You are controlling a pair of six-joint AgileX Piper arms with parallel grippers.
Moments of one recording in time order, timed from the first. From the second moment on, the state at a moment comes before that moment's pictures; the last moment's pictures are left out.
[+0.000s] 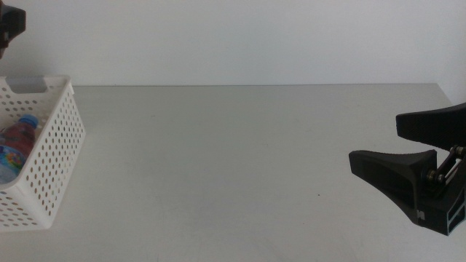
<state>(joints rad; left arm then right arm) -0.03 0.98 -1.12 -0.05 0.57 0.29 0.65 0.79 -0.79 0.11 0.47 -0.08</state>
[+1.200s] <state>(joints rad) -0.03 0.75 -0.81 -0.08 0.34 0.29 0.15 0.48 -0.55 0.11 0.45 -0.08</state>
